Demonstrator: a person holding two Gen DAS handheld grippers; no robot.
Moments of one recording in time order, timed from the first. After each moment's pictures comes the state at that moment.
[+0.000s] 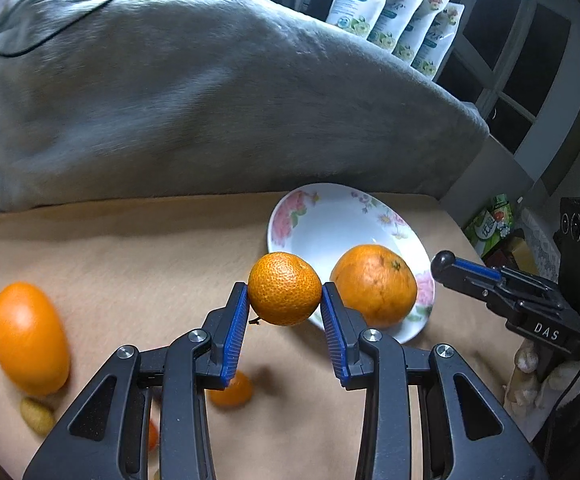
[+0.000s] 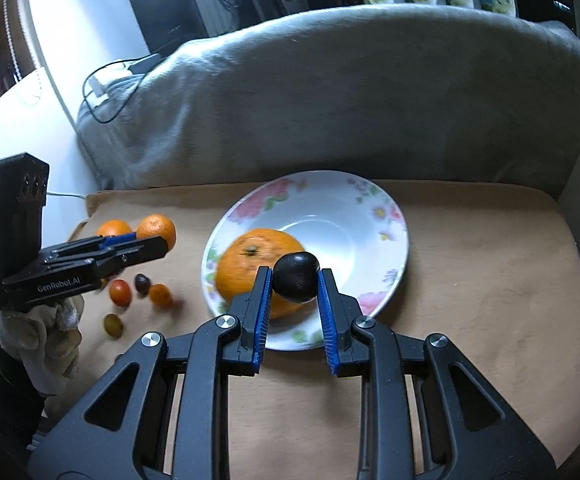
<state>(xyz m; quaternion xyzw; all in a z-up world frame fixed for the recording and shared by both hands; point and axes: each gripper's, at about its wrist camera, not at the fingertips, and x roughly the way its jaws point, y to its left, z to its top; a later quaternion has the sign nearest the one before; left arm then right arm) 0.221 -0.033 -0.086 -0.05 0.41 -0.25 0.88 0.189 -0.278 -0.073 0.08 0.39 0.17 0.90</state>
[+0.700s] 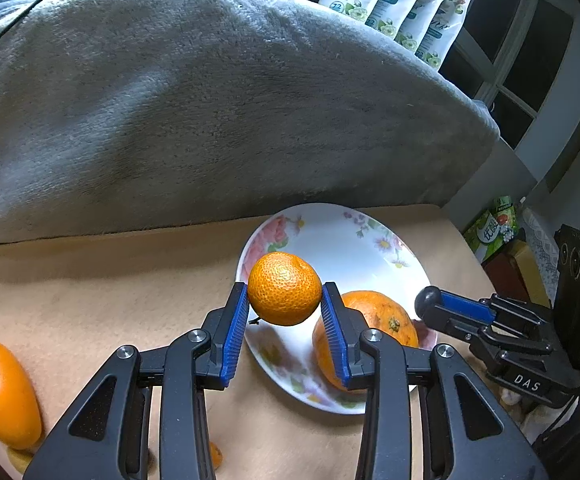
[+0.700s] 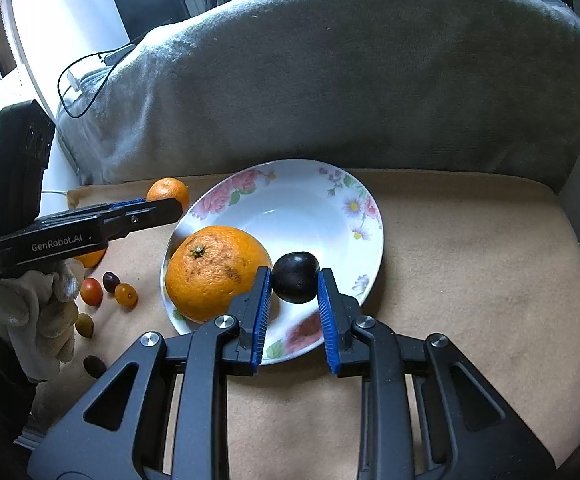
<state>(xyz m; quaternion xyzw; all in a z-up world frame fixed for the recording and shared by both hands) 0.257 -0.062 -0.088 -0.05 0.42 -0.26 0.87 0.208 -0.287 -0.092 0.07 0.41 0.16 0.90</state>
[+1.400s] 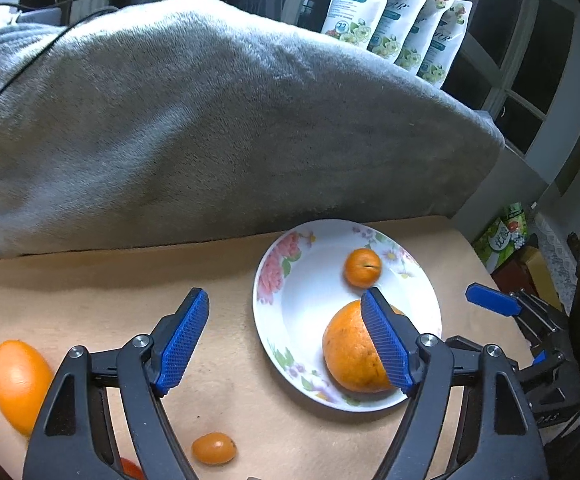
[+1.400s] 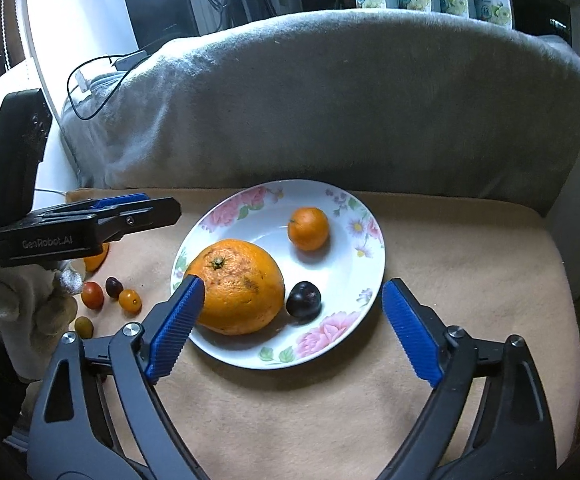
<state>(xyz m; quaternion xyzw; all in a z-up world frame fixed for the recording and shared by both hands) 0.247 -0.057 -0.068 -0.03 0.40 -0.23 0.89 0.196 -0.277 -0.075 0.05 0.38 0.14 0.92</state>
